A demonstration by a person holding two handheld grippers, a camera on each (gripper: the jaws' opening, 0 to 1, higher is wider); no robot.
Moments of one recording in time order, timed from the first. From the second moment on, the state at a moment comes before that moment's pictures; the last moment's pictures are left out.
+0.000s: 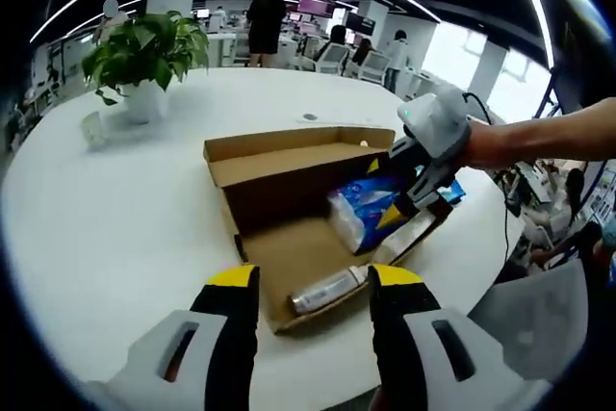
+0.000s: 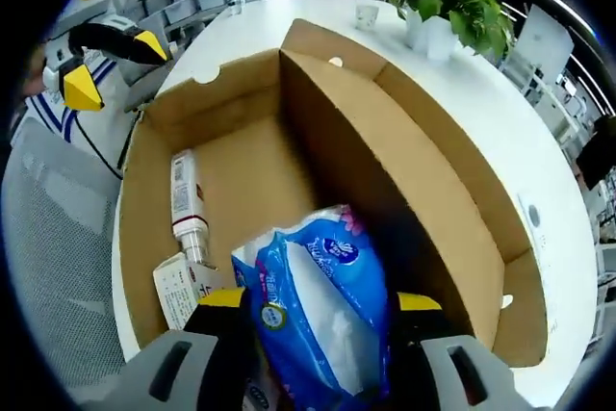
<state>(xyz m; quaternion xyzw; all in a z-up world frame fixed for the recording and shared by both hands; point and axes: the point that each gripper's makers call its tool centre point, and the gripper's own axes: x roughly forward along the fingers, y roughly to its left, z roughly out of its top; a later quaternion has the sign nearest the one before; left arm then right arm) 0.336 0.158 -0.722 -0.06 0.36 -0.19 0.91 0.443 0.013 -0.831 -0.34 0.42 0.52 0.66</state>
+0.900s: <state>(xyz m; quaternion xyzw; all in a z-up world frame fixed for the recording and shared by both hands) 0.339 0.154 -0.734 -0.08 0.37 -0.18 0.91 0.447 0.014 -0.851 -0.39 0.42 0.53 0.63</state>
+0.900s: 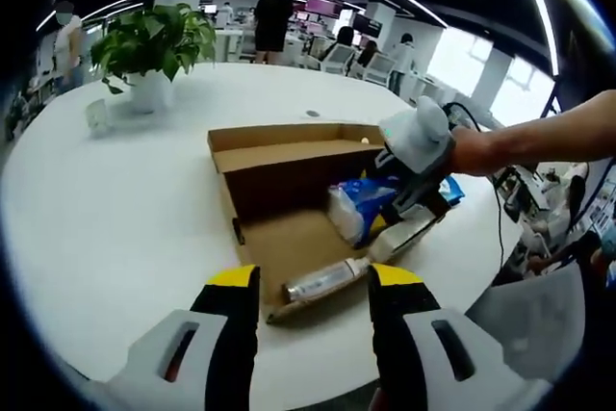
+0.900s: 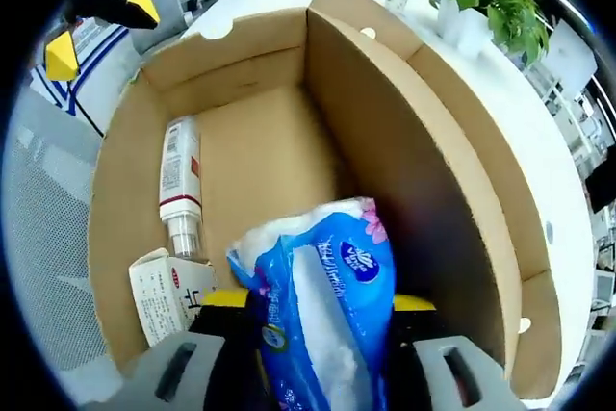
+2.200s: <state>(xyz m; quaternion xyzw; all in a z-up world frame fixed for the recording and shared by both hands) 0.330 0.116 -0.747 -0.07 0.35 -0.17 0.92 0.431 0.024 -0.743 -0.34 0.32 0.52 0.72</state>
